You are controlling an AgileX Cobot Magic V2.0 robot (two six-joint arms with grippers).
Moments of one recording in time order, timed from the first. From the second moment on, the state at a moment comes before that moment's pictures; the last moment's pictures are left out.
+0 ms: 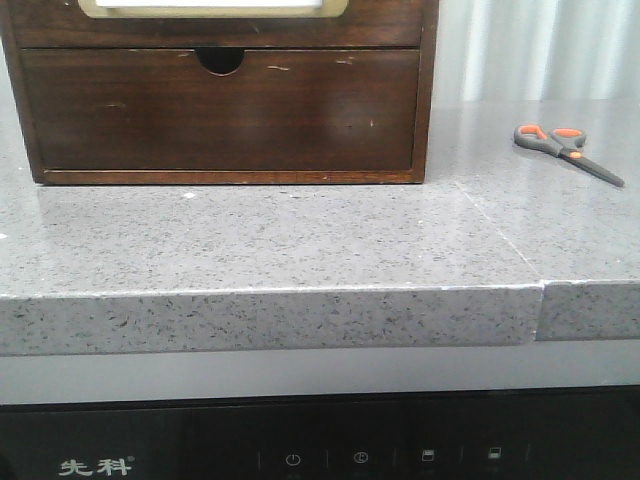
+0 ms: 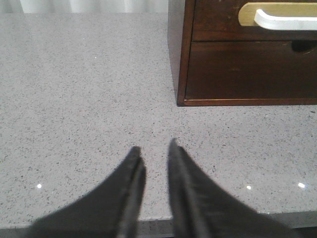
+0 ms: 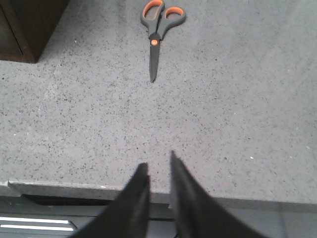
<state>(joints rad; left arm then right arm) -0.02 0.32 -0.55 -0.04 0.65 0.04 0.05 0.55 -0.62 -0.05 0.66 0.03</state>
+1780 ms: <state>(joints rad) -0.02 1.35 -0.81 -1.77 0.81 0.93 0.05 0.55 -0.62 -0.06 0.67 0.03</state>
